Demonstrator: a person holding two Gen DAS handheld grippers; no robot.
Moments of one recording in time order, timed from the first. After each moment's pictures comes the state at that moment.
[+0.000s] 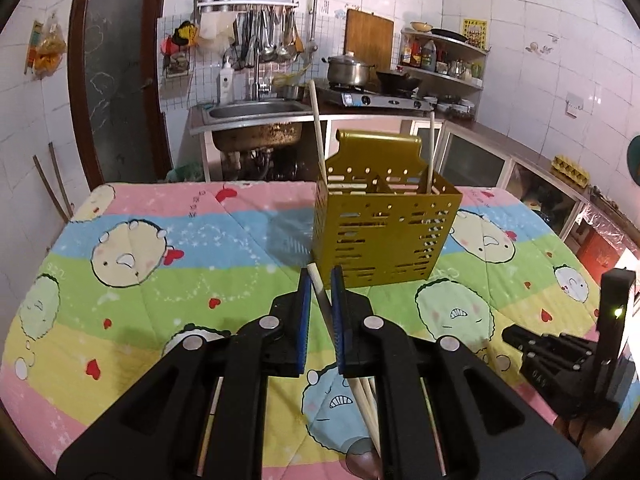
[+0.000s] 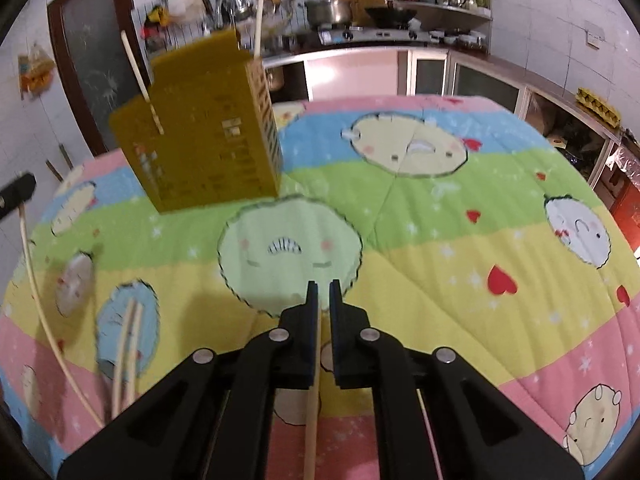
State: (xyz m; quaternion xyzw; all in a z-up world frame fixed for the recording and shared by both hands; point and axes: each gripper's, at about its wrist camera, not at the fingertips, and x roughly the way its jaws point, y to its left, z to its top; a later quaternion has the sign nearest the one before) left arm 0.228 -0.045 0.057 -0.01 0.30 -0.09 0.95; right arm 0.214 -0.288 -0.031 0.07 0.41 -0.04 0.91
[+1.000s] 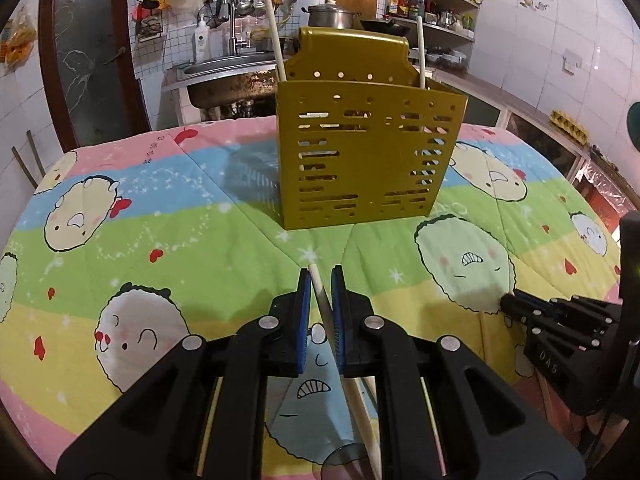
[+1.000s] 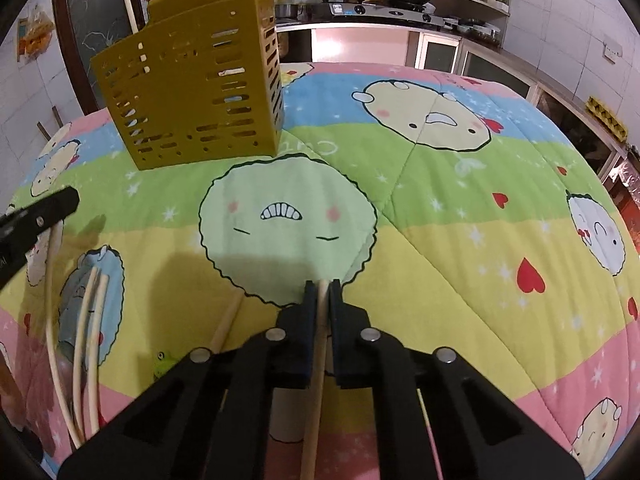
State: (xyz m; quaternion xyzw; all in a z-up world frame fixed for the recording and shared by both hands) left arm 0.253 -0.077 -0.011 0.02 0.37 -0.11 0.92; right arm 0.232 -0.277 -0.055 0.04 0.45 -0.03 0.89
